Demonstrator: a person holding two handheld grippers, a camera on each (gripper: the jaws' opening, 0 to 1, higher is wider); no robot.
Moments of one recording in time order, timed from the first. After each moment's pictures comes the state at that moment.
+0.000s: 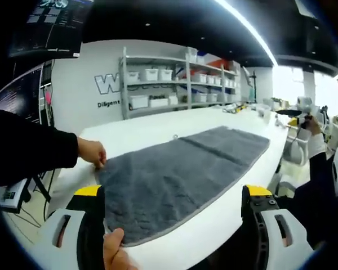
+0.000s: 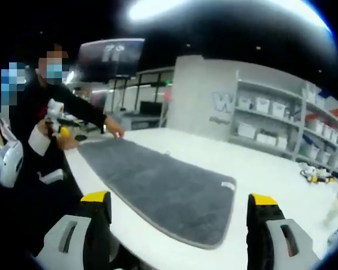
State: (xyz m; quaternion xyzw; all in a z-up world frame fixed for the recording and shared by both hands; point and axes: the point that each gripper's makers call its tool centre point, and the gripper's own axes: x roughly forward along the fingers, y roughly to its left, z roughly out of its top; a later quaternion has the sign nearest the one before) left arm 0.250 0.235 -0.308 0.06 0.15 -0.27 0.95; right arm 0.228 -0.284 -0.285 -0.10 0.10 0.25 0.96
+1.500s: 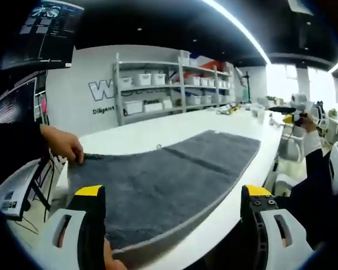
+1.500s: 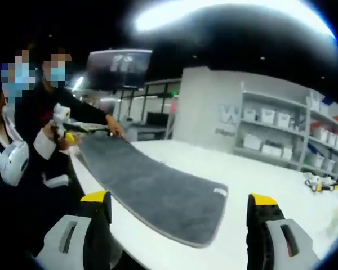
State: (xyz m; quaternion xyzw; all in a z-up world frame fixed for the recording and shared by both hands) left arm 0.238 0.220 -0.294 0.08 0.13 -0.29 0.95; right arm 0.222 -0.273 -0.268 -0.09 0.05 0.28 0.96
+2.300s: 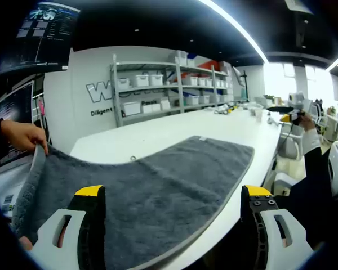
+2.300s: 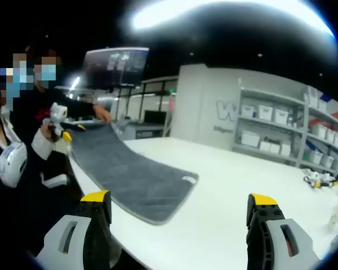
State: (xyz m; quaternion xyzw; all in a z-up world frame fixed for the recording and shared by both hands) left arm 0.236 0.213 -0.292 0.09 0.12 -0.30 0.94; right arm 0.225 -0.280 -0.273 -0.09 0.06 0.27 0.96
